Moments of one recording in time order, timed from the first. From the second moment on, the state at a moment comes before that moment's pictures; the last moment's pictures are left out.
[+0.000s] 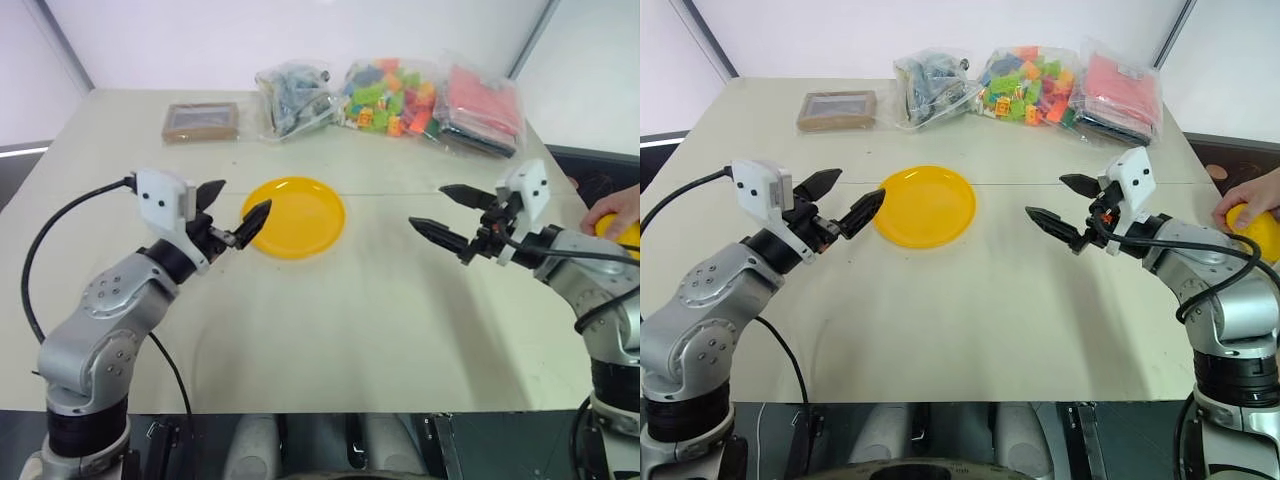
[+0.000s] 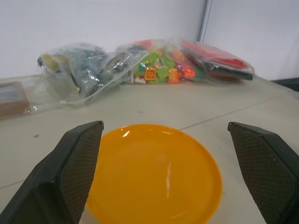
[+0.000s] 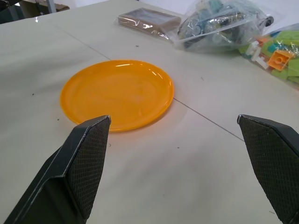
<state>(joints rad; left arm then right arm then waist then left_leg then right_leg) -0.25 0.48 0.23 -0.64 -0.68 0.76 -0.26 -0.33 -0.73 -0.22 -0.31 0.59 0.64 0.73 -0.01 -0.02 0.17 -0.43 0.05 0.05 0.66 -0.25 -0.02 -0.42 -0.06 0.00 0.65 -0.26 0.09</state>
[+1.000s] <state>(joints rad) -0.27 0.47 0.22 -0.63 -0.68 0.76 -0.24 -0.34 -0.71 -0.20 -0.31 0.56 0.60 0.72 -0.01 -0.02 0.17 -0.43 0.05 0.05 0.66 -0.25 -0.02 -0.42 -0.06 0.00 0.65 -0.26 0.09</state>
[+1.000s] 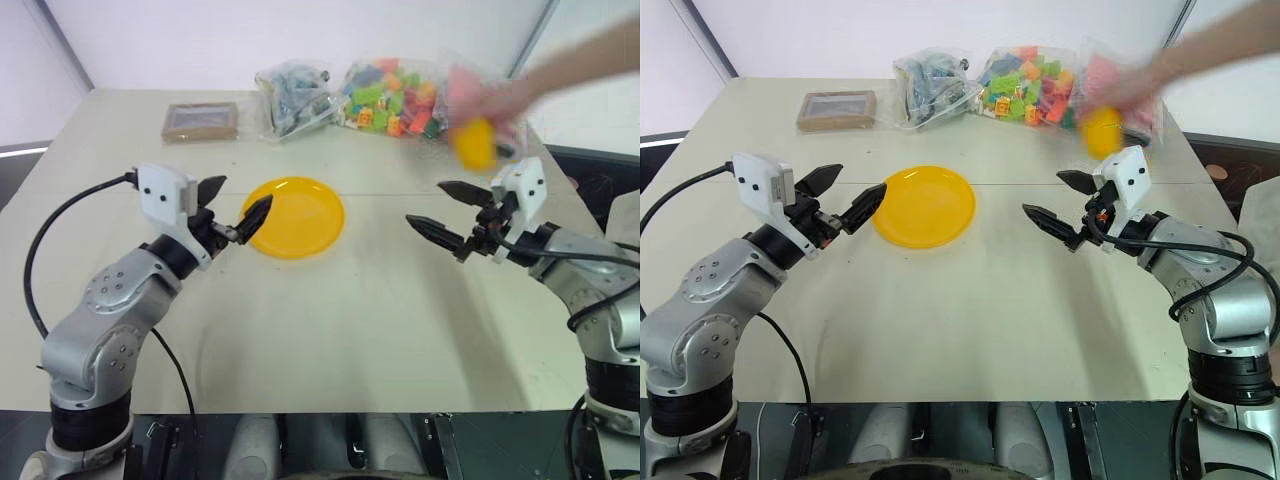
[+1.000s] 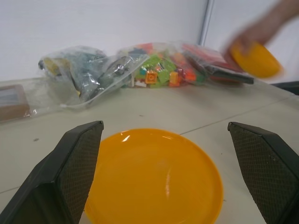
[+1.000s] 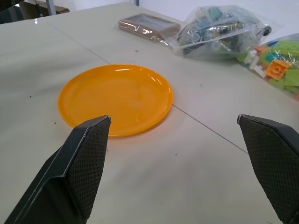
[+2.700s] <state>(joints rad) -0.93 0.26 0.17 0.01 -0.71 0.59 -0.37 -0.56 -0.57 -0.26 -0.37 0.82 0.73 0.53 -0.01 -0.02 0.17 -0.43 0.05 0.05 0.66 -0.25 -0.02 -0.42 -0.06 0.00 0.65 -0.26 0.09</state>
